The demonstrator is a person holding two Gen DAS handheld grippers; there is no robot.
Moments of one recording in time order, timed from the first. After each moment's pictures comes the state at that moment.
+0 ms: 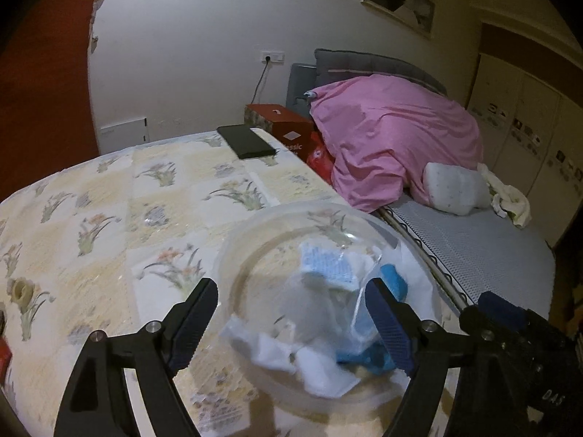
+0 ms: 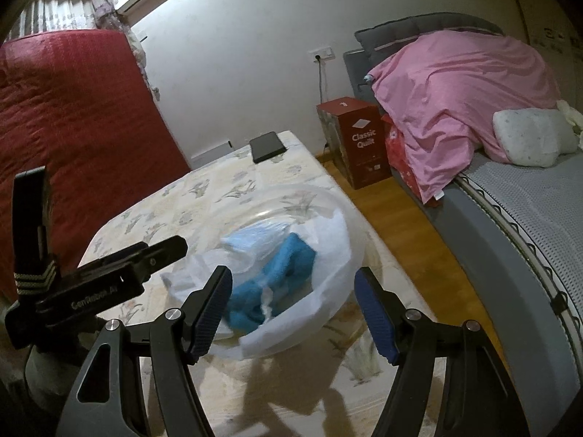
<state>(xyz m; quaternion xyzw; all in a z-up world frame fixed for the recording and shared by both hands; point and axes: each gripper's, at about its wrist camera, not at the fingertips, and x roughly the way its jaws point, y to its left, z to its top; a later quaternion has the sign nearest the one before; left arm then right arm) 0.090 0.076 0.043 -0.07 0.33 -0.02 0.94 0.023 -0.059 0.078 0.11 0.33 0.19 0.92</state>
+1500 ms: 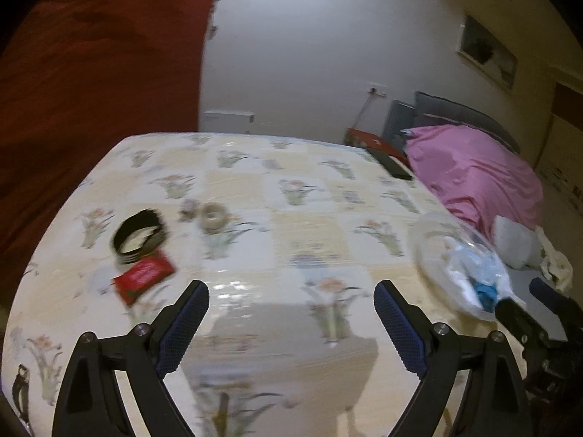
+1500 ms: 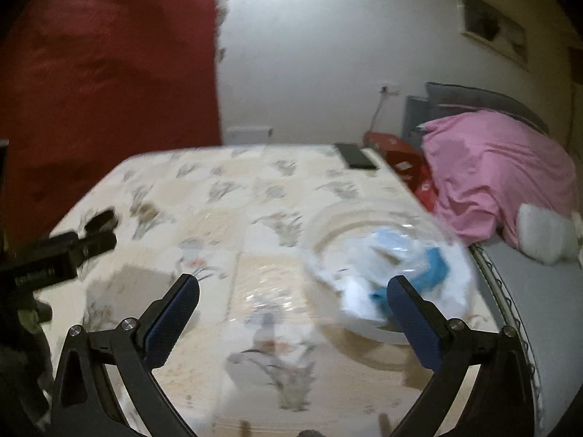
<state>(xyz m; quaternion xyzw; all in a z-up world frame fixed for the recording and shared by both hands) -0.063 0.249 0.035 -0.15 0.29 0.14 0.93 -0.066 0.118 0.098 -0.08 0.28 0.23 0.93</state>
